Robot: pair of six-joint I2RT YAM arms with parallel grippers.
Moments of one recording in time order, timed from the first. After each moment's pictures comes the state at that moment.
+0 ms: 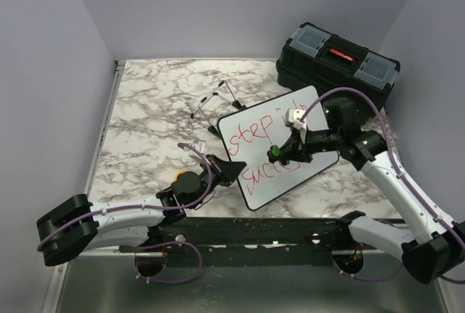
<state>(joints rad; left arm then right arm) -1.07 0.99 0.21 0.77 -0.34 -0.94 0.36 1.05 1.01 -0.69 -0.89 -0.60</state>
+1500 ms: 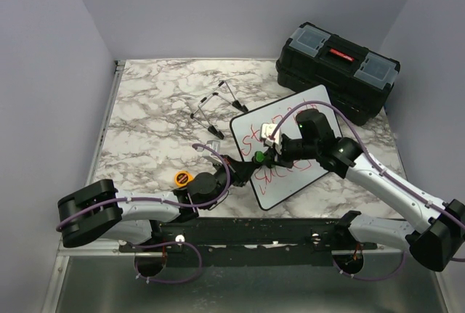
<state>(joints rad) -1.18 1.24 0.32 0.91 -0.45 -0.93 0.69 1.11 0.93 -0.47 -0.55 -0.57</state>
